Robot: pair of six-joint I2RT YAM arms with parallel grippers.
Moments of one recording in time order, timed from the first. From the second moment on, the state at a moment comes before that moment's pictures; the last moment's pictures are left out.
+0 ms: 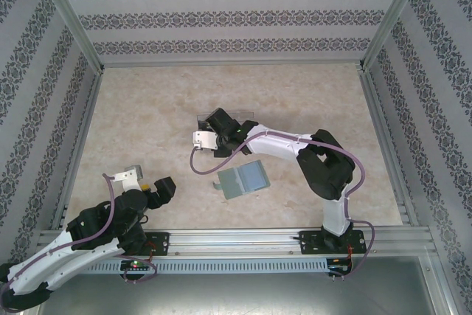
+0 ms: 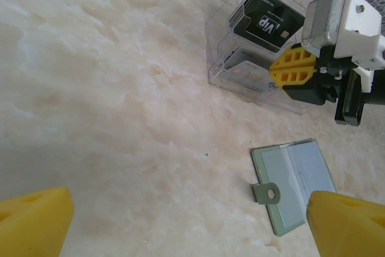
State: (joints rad) left arm -0.97 0.10 0.41 -0.97 -0.55 -1.05; right arm 0.85 1.95 1.37 -0.39 0.01 -0.76
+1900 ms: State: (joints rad) left arm -0.97 0.10 0.41 -0.97 -0.55 -1.06; right arm 0.85 1.96 1.34 -0.26 0.22 -0.64
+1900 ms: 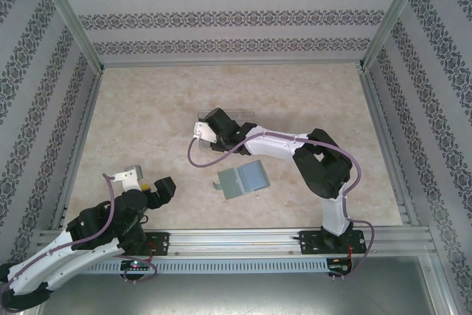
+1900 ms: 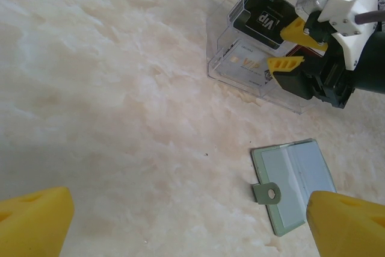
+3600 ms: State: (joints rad) left arm -0.12 1.37 0.93 -0.50 -0.58 -0.43; right arm 0.26 1.42 0.44 0.55 0.46 -0.08
